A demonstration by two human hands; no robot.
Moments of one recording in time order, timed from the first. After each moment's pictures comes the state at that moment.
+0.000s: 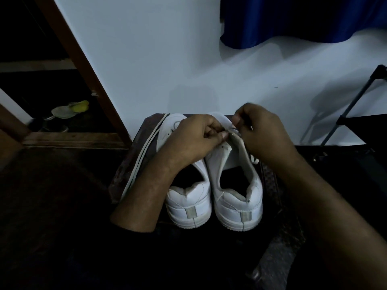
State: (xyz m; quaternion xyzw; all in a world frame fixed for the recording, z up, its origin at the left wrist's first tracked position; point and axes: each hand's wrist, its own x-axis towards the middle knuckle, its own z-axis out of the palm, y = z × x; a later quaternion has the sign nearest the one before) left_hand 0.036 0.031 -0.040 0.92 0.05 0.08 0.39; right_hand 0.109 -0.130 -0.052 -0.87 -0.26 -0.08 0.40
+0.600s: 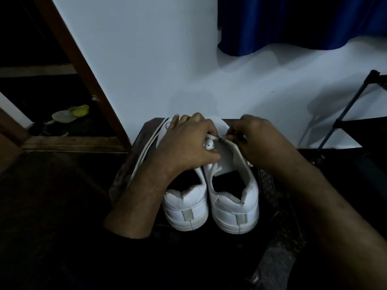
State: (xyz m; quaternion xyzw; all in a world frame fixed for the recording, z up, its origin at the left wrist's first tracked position) left_hand 0.023 0.031 -0.023 0.98 0.02 0.08 0.16; right_hand 0.113 -0.140 -0.052 -0.89 -0.38 -0.08 0.25
